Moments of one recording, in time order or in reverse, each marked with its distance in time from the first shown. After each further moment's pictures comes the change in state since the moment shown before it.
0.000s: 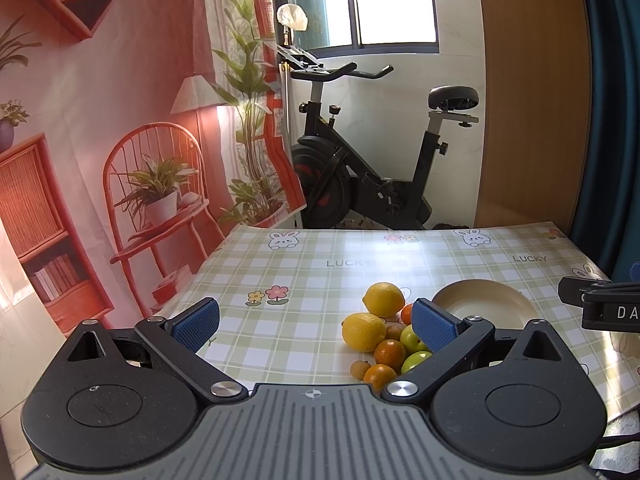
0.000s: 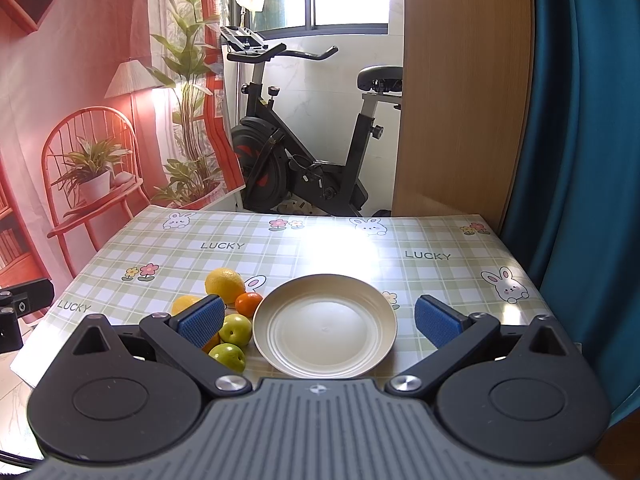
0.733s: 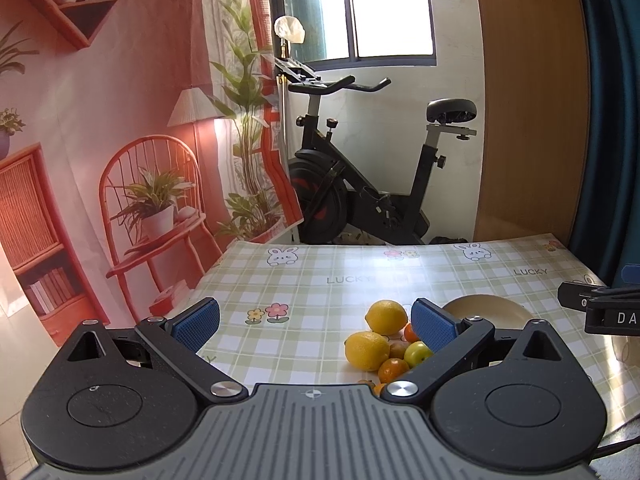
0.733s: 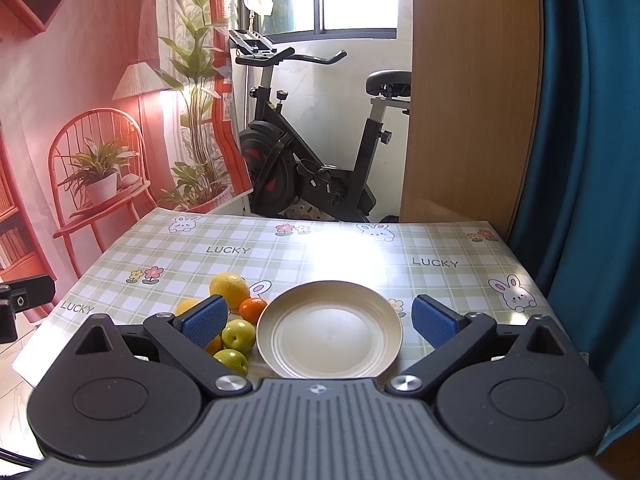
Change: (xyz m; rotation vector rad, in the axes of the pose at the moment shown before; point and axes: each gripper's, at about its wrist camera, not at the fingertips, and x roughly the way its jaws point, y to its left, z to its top) left arm 0.011 0.006 0.010 0.012 -0.046 -0.003; right arm 0.015 -0.011 -0.006 -0.018 -0.056 0.040
